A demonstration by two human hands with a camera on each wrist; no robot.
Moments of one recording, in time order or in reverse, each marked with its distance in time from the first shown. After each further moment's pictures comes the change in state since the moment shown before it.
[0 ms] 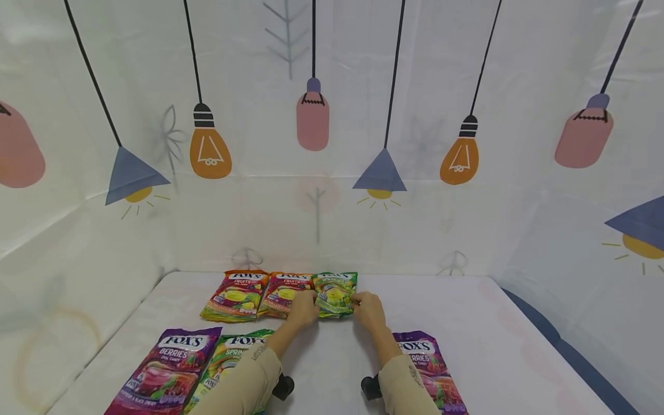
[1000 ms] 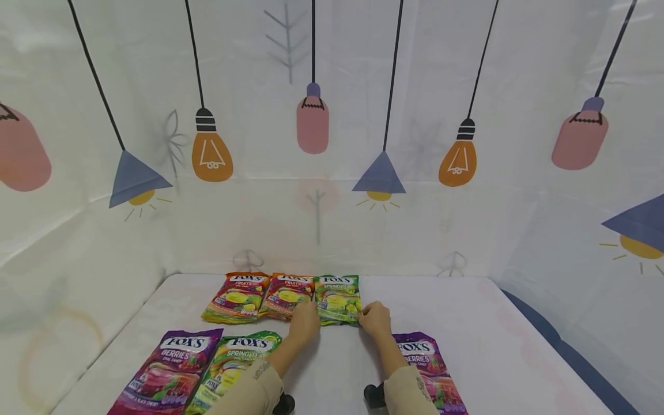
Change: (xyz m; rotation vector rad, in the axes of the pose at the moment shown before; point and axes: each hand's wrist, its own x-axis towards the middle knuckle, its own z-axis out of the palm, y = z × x) left_hand -0.024 0.002 0.015 0.253 0.120 0.024; right_hand -0.017 0.005 -0.005 0.027 -0.027 0.293
